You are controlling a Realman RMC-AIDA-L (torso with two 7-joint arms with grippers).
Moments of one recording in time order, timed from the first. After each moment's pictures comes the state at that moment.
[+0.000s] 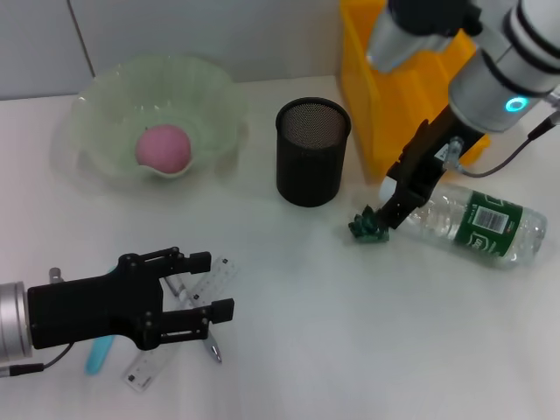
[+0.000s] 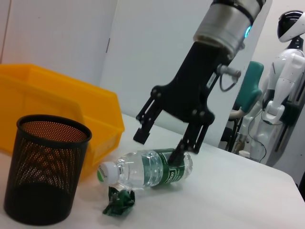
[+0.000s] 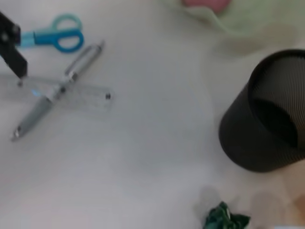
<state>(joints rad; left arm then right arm) -0.36 -2.01 1.25 0.63 1.53 1.52 -1.31 0.87 2.08 -1.20 -1.21 -2.70 -1.69 2.28</state>
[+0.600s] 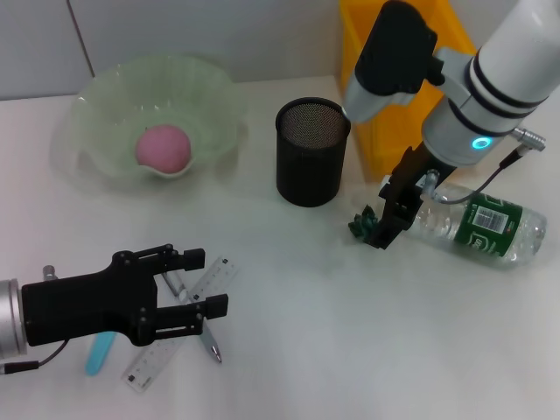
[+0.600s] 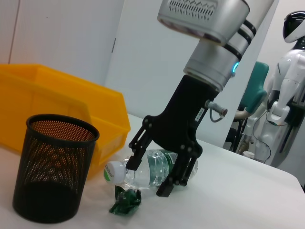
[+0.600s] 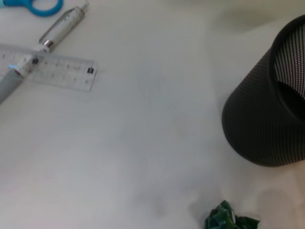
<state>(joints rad) -0.37 -2.00 1.24 0.62 1.53 1.52 -1.32 0.86 2.08 -1.32 -1.03 -2.70 -1.49 2.28</state>
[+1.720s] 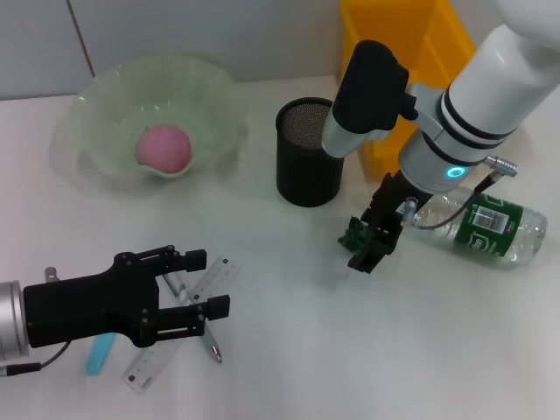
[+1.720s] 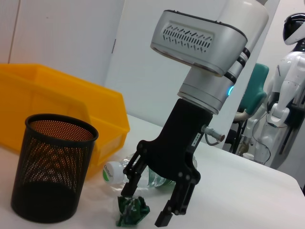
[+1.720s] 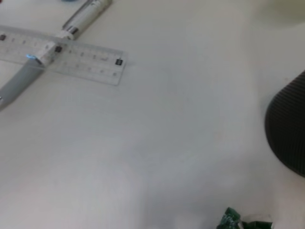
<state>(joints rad) -0.36 -2.00 1.24 0.62 1.53 1.52 -1.32 0.88 2.08 -1.42 -0.91 -2.63 -1.38 2.26</state>
